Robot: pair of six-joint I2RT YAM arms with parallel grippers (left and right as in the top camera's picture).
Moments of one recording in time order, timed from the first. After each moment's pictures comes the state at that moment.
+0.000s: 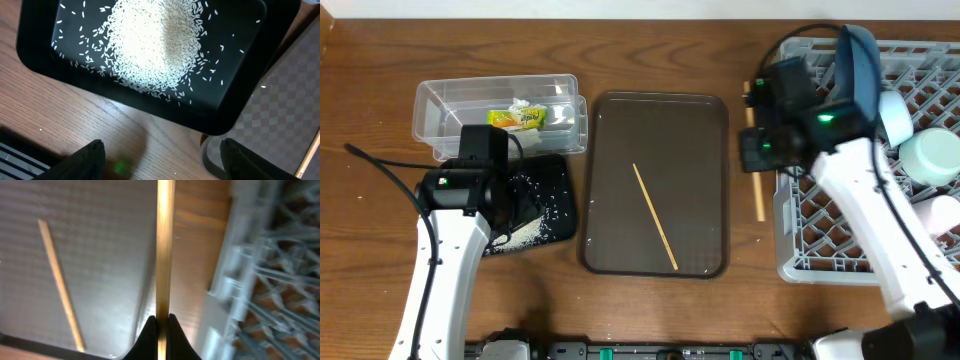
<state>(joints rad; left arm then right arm) 0.01 1.26 1.08 -1.22 -0.09 -0.57 0.28 1.58 1.46 -1.14 0.00 0.16</state>
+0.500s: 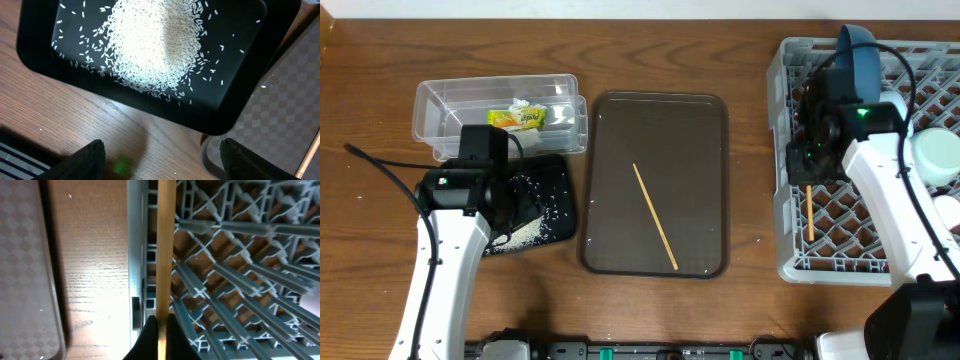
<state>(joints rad) 0.01 1.26 1.08 -1.22 -0.09 -0.57 0.11 1.61 1.34 -1.16 0.13 0.10</state>
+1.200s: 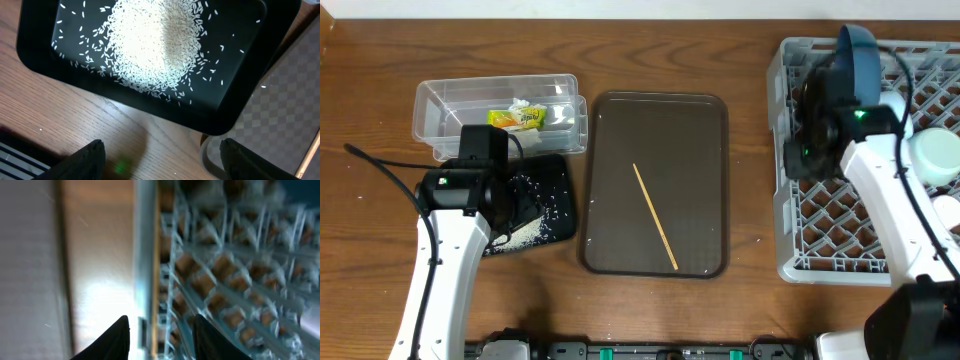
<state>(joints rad) 0.01 1.26 1.08 -1.22 -0.09 -0.57 0.12 1.61 1.39 -1.08 0.09 0.10</state>
